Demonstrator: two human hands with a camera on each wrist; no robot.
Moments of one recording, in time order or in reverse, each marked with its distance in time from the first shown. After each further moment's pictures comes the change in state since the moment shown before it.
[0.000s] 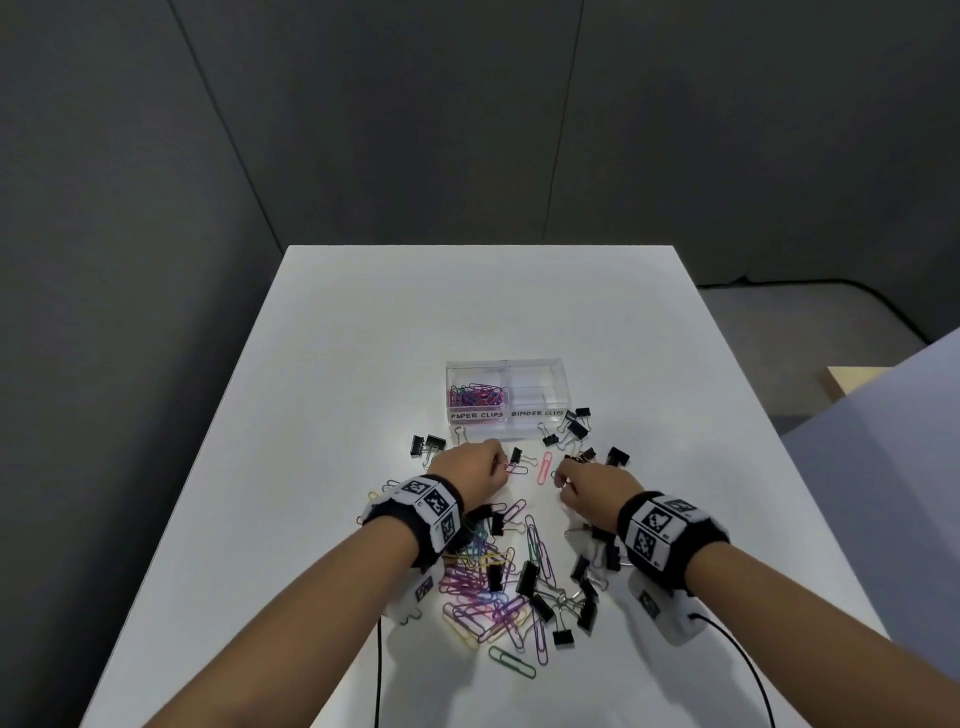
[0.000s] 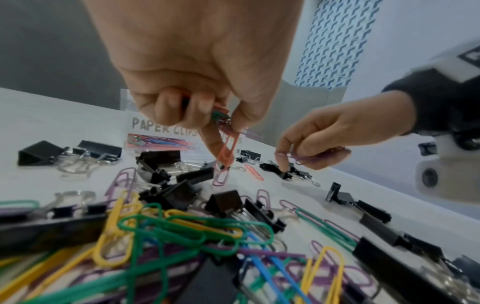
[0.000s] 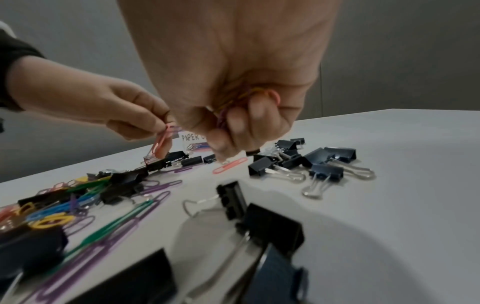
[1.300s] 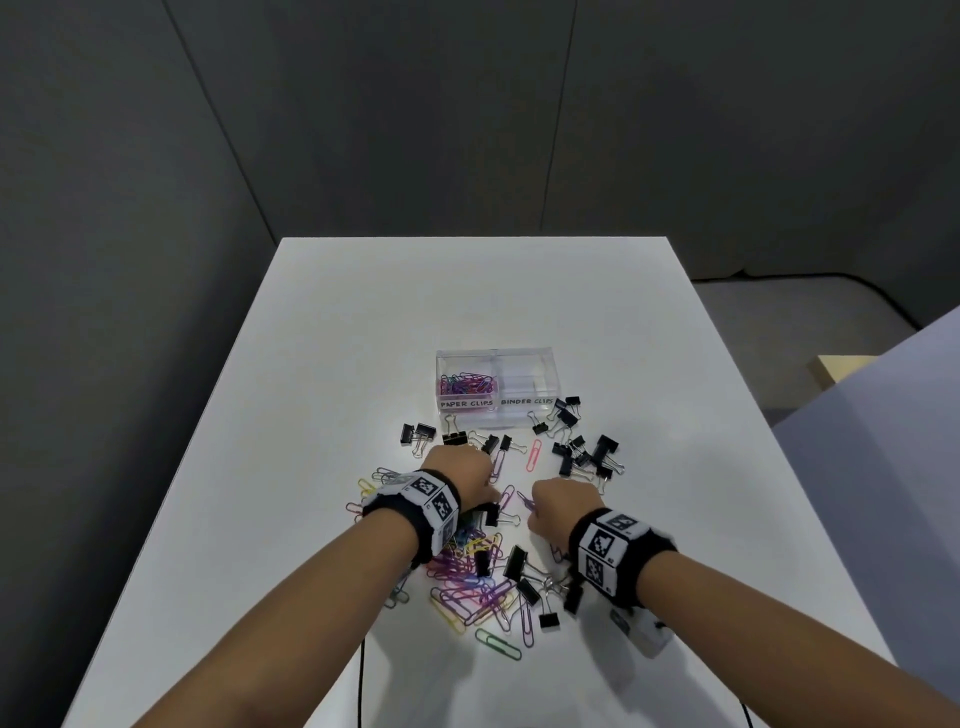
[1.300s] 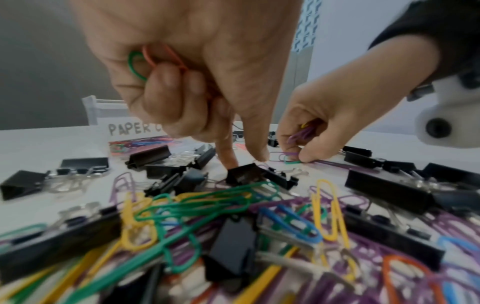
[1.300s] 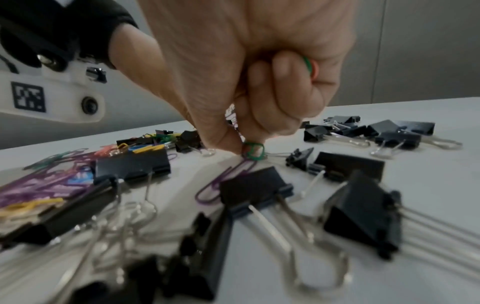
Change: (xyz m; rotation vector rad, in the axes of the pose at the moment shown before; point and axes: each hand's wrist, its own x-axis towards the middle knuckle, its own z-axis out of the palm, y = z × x) left_hand -0.005 0.010 0.008 0.368 -0.198 0.007; right_hand -0.016 -0.032 0.023 -0.172 -0.067 0.001
